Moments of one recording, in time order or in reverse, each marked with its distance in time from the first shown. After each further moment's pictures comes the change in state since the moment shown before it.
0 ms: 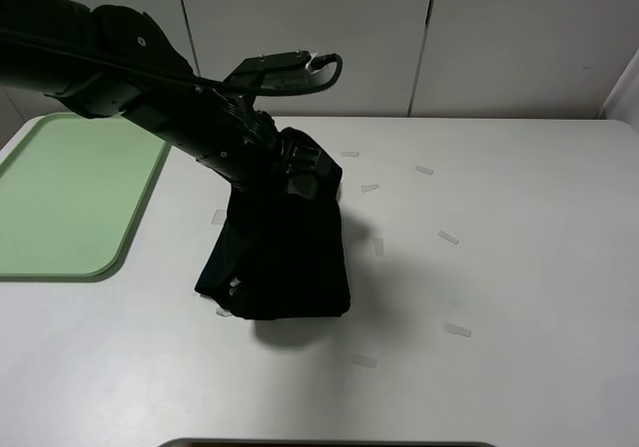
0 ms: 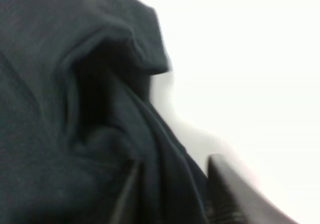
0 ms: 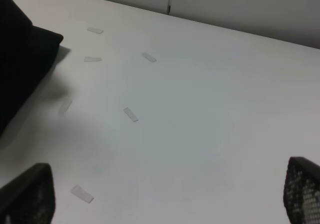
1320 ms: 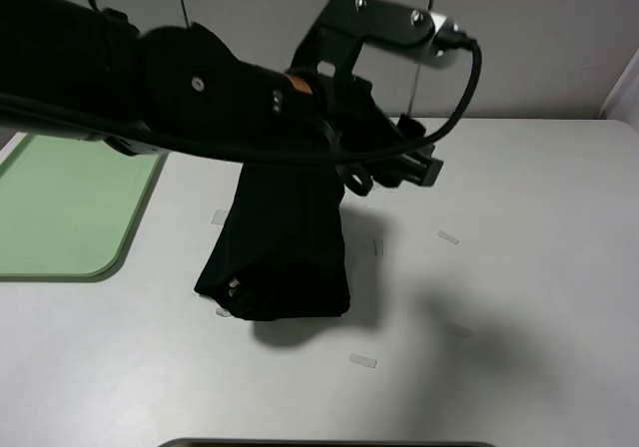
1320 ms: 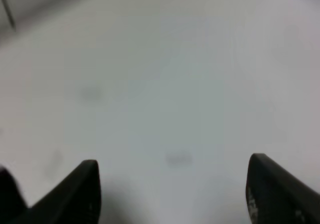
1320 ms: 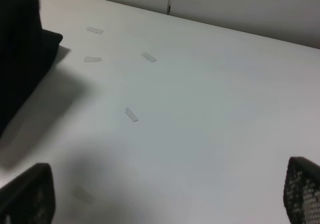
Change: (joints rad) left arm -0.307 -0.086 0.000 0.139 -0.481 0.053; right arm 0.000 0.000 0.000 0.001 0.000 0.000
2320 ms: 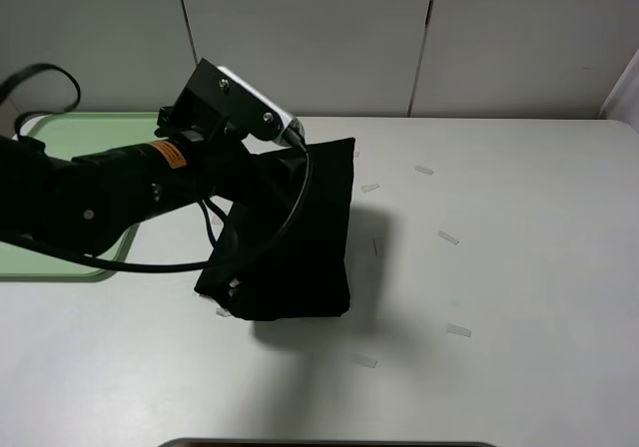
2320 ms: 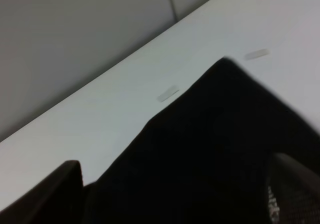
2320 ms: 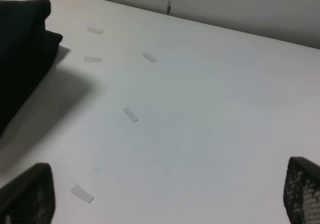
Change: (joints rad) left arm 0.176 0.004 0.436 0.213 -0.537 0.001; right arm 0.000 0.000 0.000 0.000 0.000 0.000
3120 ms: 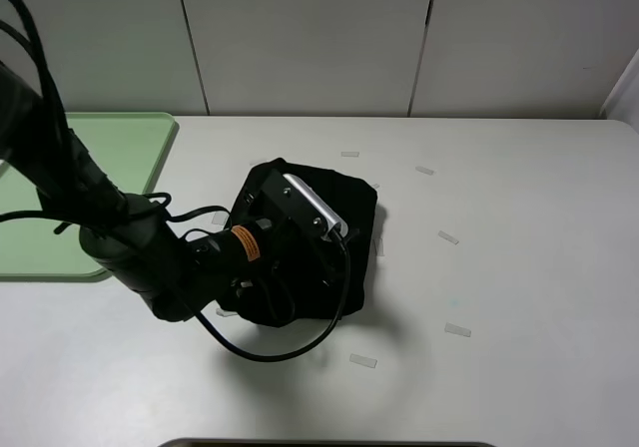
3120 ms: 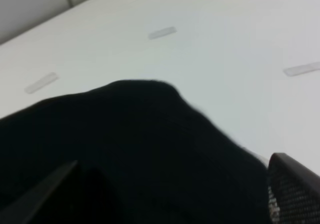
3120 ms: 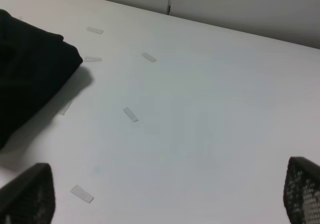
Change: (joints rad) left arm 0.001 0.556 -0.139 0.409 -0.464 -0.354; right arm 0.000 0.000 0.000 0.000 0.000 0.000
